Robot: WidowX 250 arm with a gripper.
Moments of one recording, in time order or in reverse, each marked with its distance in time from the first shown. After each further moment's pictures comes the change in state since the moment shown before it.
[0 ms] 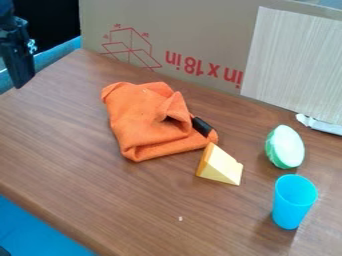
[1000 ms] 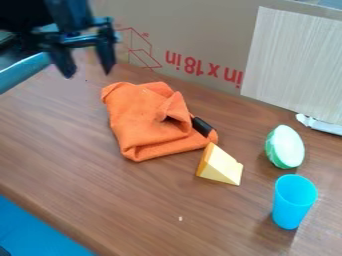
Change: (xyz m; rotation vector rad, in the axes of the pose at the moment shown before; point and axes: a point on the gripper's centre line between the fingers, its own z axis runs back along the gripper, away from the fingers) arm 0.094 -0.051 -0.047 -0.171 -0.065 0.167
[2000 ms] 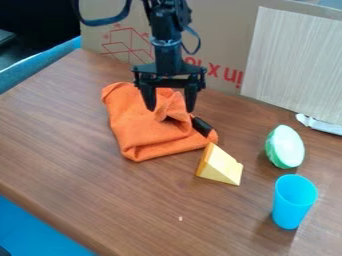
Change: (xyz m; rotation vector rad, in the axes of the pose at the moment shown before) arm 0.010 -0.086 -0.088 0.133 0.041 -0.030
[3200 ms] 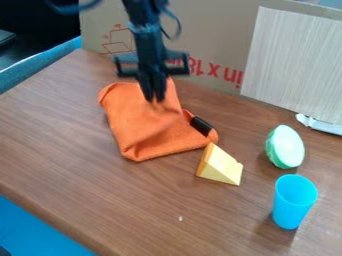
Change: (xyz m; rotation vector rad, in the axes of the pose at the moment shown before) arm -0.001 0.022 0.027 -0.049 -0.028 0.064
